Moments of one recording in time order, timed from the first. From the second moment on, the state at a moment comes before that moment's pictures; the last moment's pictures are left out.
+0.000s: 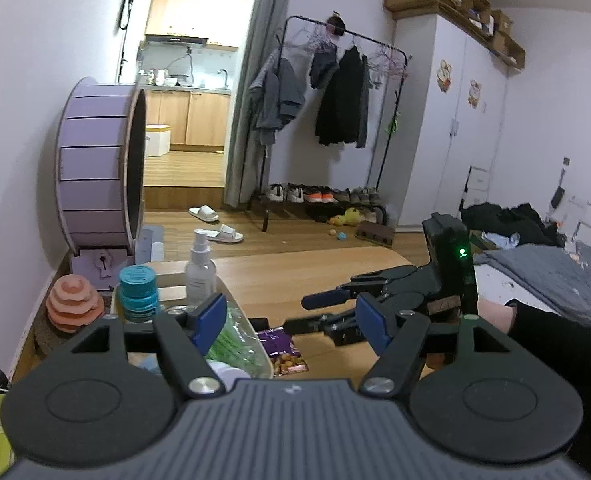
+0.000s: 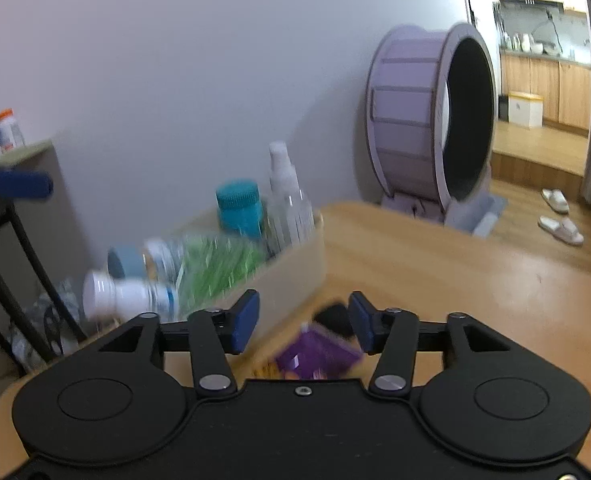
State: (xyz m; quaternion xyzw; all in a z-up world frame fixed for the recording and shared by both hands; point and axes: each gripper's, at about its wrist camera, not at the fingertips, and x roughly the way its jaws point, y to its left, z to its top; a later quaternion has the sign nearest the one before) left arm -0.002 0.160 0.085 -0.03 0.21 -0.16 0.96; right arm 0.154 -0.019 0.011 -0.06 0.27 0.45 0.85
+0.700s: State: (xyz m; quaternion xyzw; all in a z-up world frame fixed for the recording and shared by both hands) left arm 0.006 0.140 0.064 0.03 0.27 -0.17 0.95; right arm 0.144 0.008 -0.029 -0.11 0.33 0.43 0.84
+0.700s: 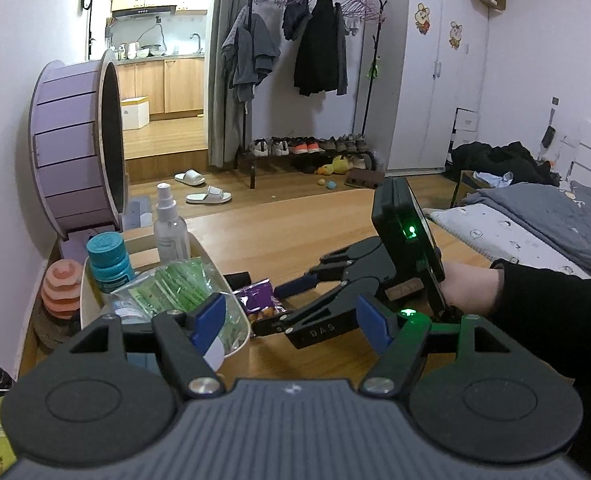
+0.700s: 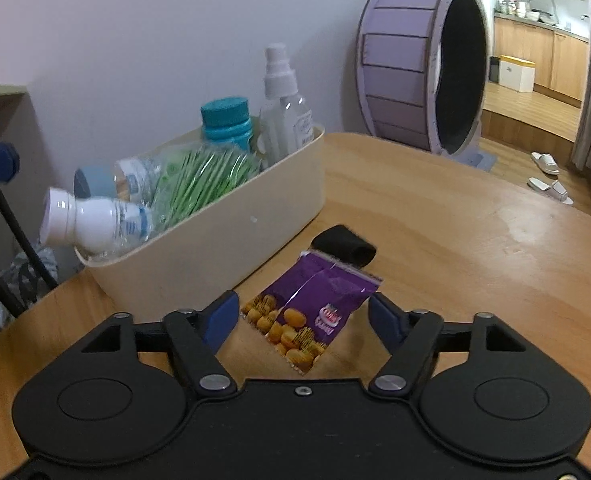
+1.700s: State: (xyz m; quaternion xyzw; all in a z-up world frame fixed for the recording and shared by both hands) left arm 0.003 0.146 0.065 0.01 0.26 -0.17 0.95; right arm 0.143 0.000 -0.010 -0.04 0.31 0.41 0.86
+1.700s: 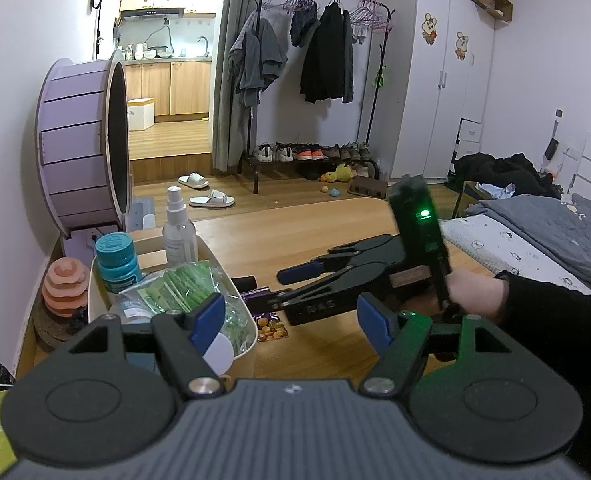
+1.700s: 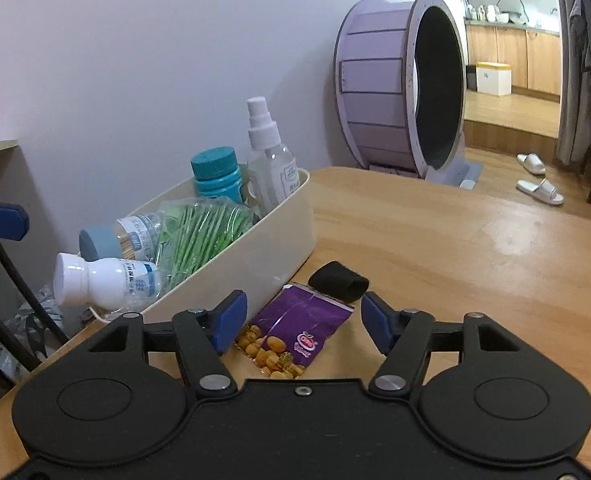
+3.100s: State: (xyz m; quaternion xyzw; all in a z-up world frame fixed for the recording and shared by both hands) left arm -0.002 0.154 0.073 0.00 0.25 -0.17 0.95; right arm 0.142 0.013 0.051 0.01 0.26 0.51 0.82
